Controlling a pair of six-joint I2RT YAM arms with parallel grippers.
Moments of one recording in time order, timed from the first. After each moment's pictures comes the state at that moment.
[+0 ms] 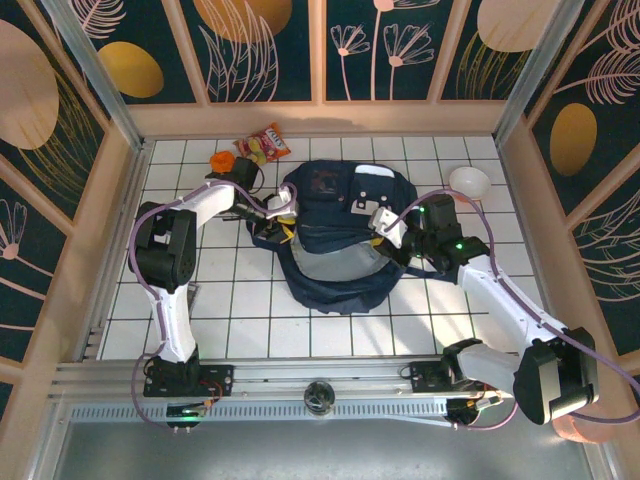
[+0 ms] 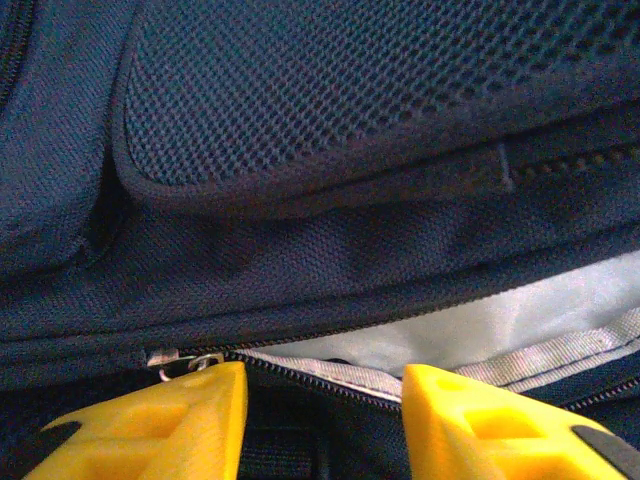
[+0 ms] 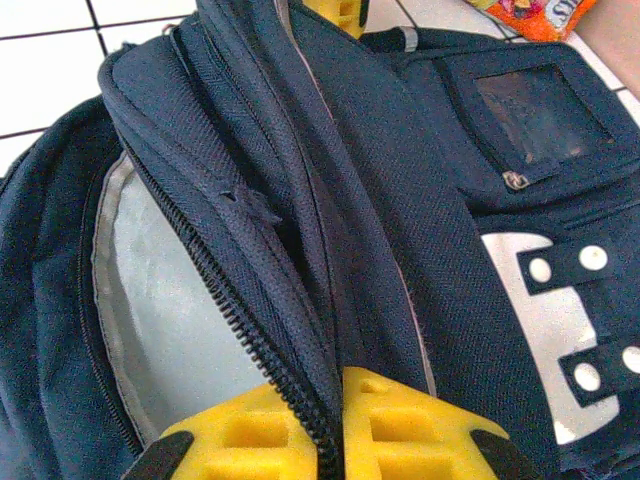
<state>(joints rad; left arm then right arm) -0.28 2.03 1.44 -0.72 0.80 1.19 0.36 1.12 0.77 -0.38 -0.52 -0.71</state>
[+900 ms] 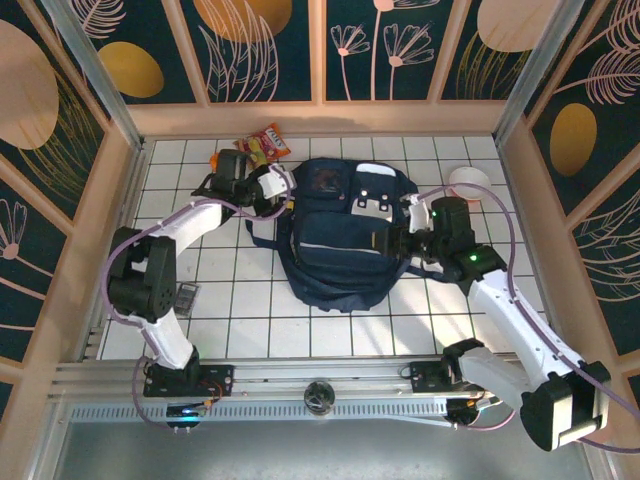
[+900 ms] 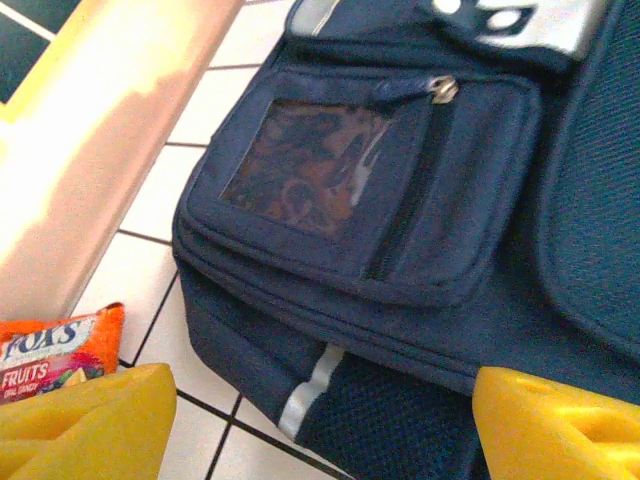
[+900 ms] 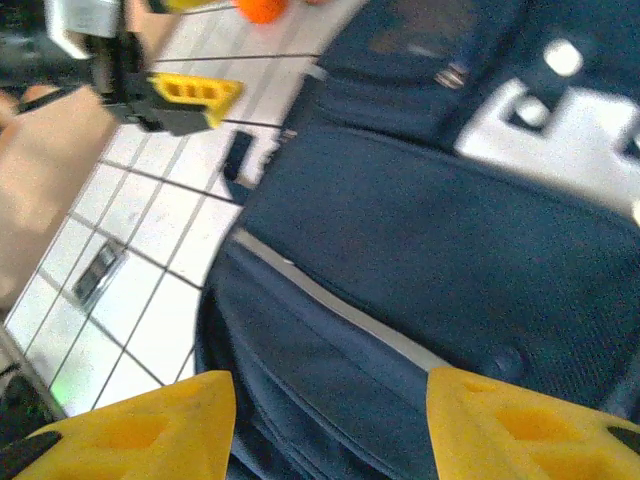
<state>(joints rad) -0.30 1.79 1.20 -0.07 0.48 0.83 0.36 0.98 0.76 -0.43 -0.44 0.35</state>
